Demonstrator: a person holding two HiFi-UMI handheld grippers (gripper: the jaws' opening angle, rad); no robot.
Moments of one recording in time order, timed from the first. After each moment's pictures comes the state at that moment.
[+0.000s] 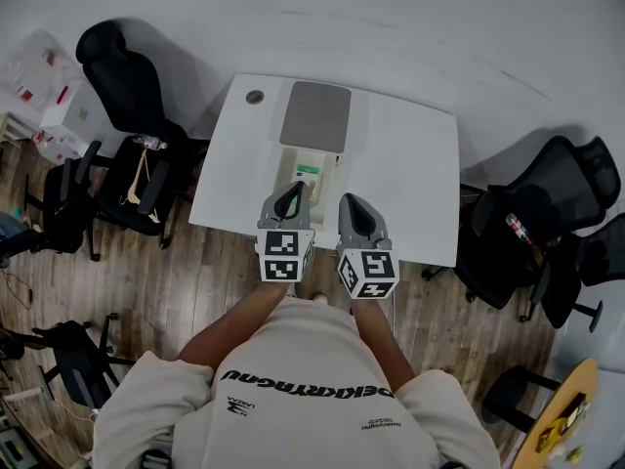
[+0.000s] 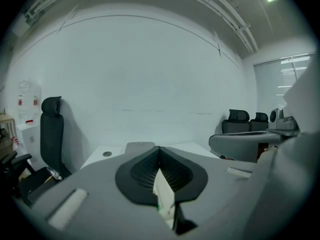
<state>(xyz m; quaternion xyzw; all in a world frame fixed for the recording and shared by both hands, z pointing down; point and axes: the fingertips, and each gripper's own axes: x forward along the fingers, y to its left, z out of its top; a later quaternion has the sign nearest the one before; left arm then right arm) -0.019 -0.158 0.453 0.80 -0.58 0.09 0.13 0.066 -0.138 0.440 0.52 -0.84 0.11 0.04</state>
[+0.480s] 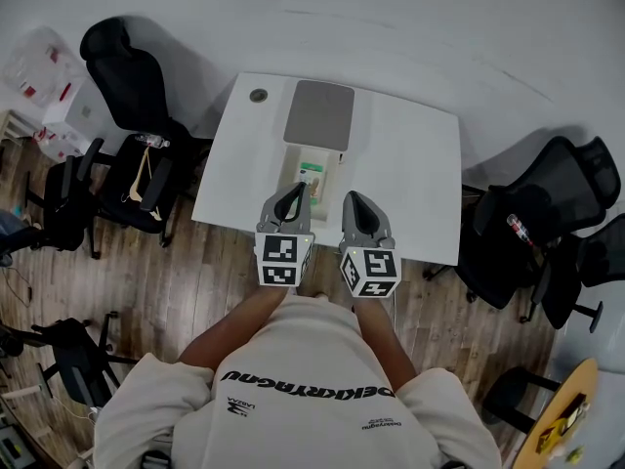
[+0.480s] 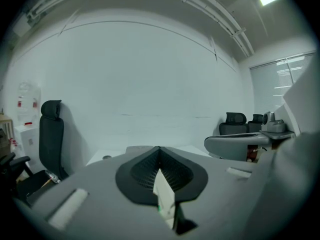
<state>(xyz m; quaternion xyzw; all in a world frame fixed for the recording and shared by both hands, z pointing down) -0.023 -0.141 0.439 0.81 -0.57 0.07 0.11 0.067 -0.132 0.436 0.53 -0.84 0.10 0.04</state>
